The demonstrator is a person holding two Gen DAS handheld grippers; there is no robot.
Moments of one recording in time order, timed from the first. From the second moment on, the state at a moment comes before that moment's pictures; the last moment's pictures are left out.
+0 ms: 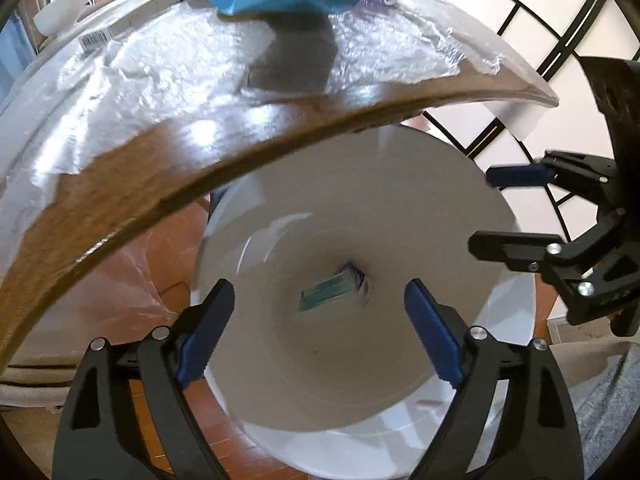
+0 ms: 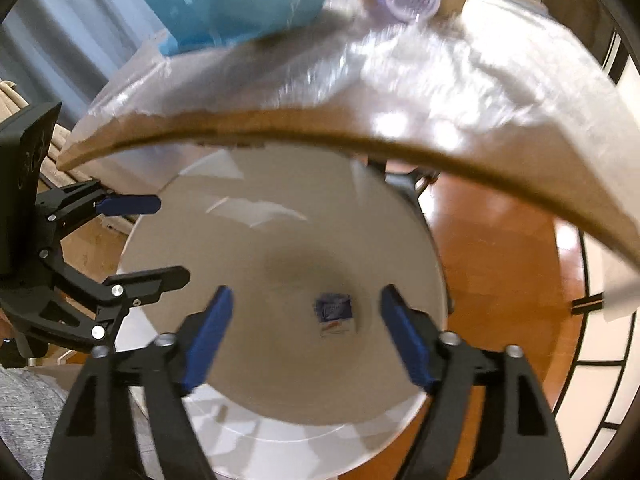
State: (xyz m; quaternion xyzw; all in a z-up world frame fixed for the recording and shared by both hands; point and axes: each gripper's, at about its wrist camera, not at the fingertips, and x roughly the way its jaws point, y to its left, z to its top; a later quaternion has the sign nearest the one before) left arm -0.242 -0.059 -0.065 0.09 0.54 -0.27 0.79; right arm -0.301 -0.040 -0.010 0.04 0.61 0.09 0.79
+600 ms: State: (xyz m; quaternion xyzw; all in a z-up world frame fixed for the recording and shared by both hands) left arm -0.228 -0.022 0.083 0.02 0.36 -0.27 0.89; right arm -0.253 -0.069 0.117 -0.01 0.44 -0.04 0.90
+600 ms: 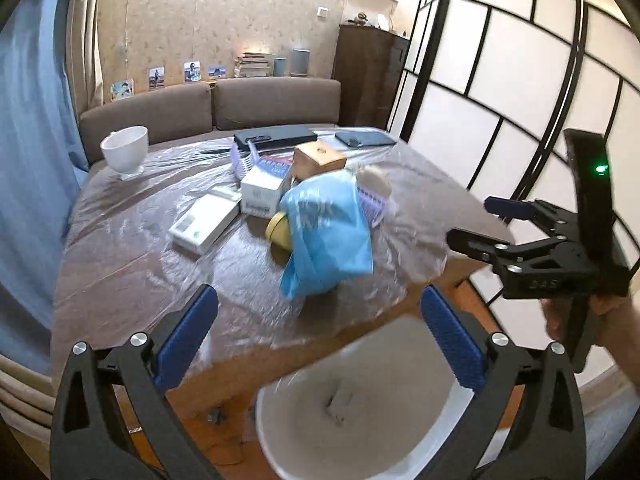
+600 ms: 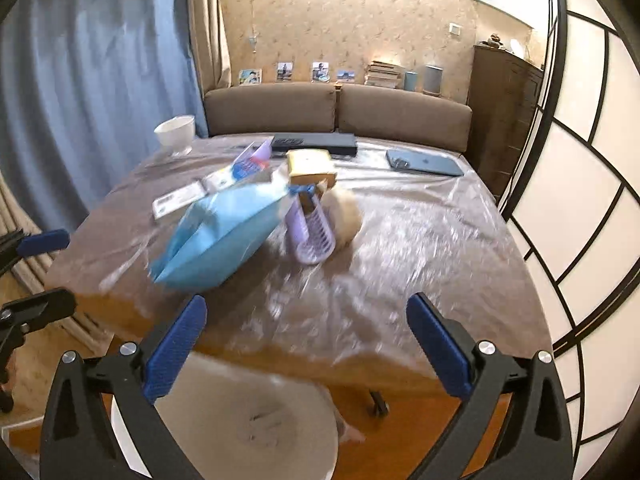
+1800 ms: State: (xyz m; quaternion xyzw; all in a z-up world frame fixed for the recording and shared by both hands) left arm -0.149 -0.112 0.035 0.08 0.40 -0.26 0.88; right arm -0.111 -0.124 0.038 0.04 0.51 0.03 0.86
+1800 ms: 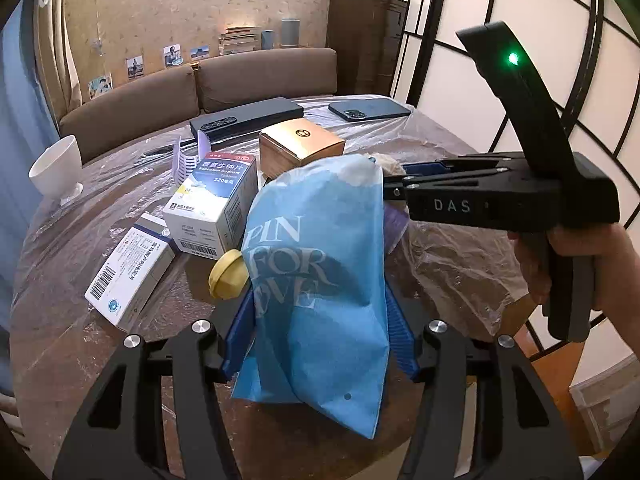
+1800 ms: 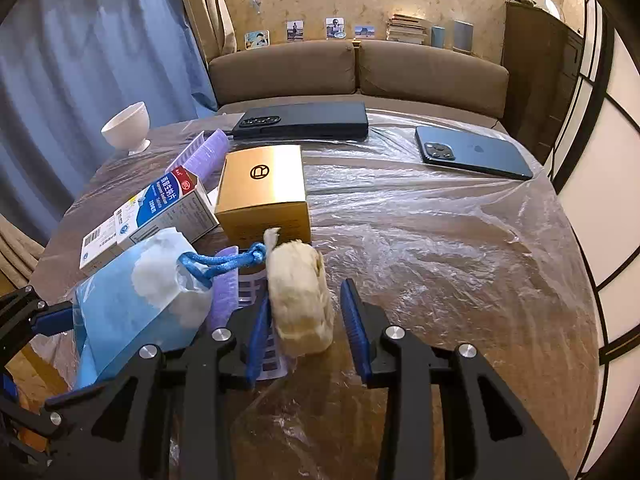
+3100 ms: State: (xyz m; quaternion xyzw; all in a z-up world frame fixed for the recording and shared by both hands) left arm -0.169 -0.040 0.086 -0.02 0.35 -0.24 0.91; right arm -0.169 -0.129 0.112 0.10 0.43 0.04 0.90
